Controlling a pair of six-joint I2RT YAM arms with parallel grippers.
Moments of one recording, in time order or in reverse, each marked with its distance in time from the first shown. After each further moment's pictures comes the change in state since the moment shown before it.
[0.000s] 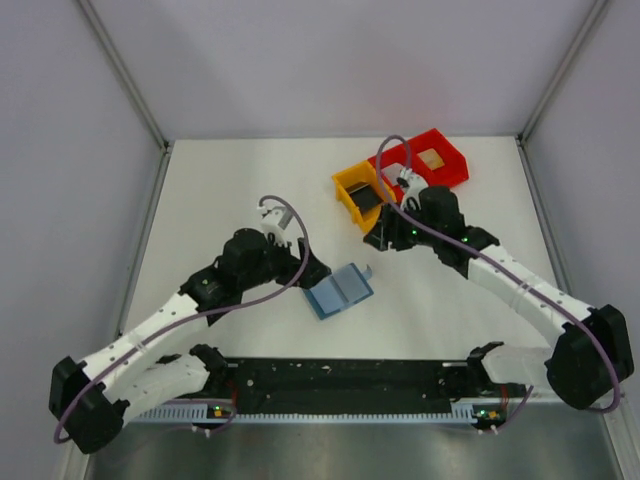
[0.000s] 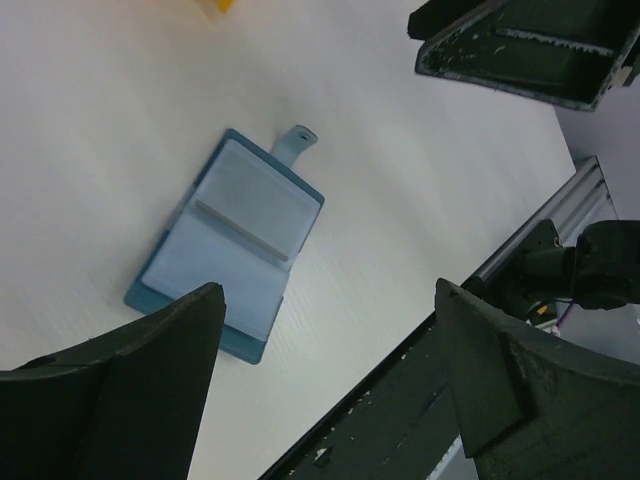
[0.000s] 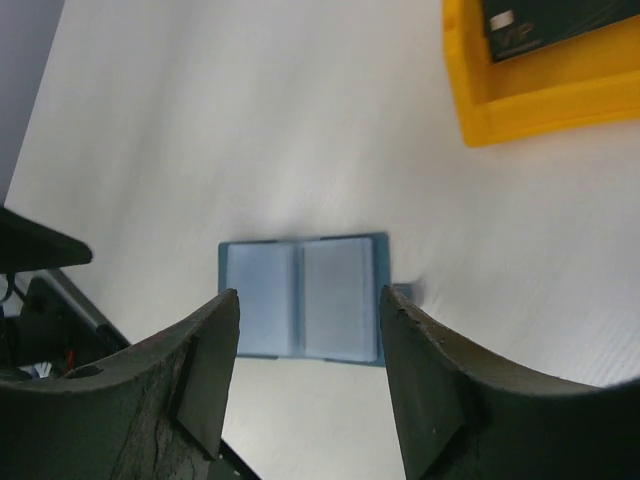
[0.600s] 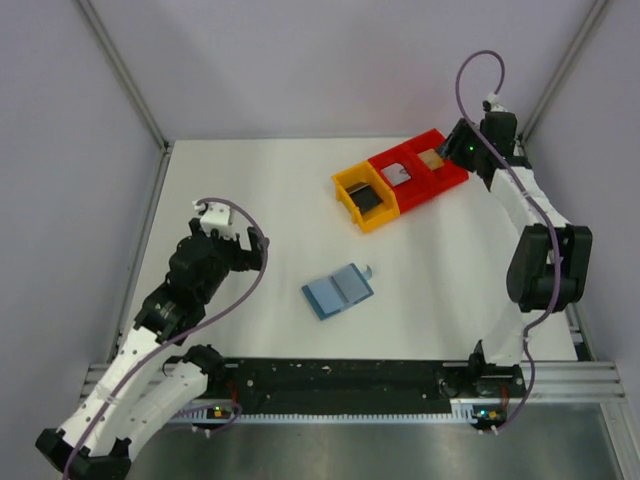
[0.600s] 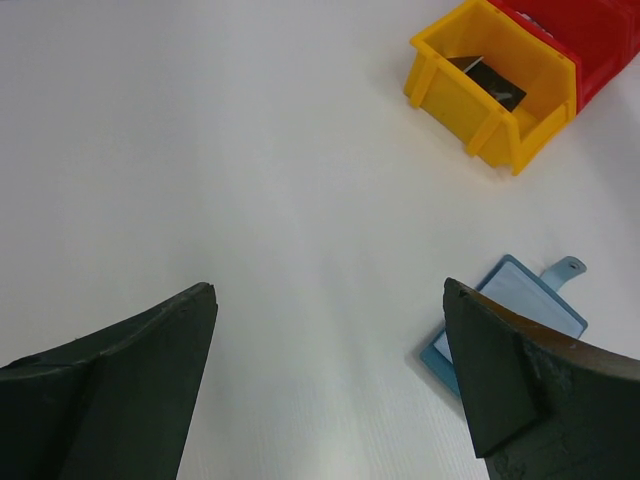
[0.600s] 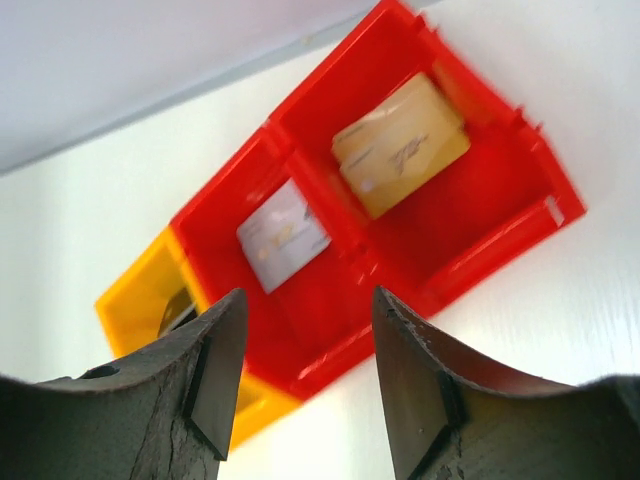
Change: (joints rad) left arm 0.174 -0.258 0.026 -0.144 -0.410 0.389; right arm -0.509 0.605 0.585 0.065 0.053 0.054
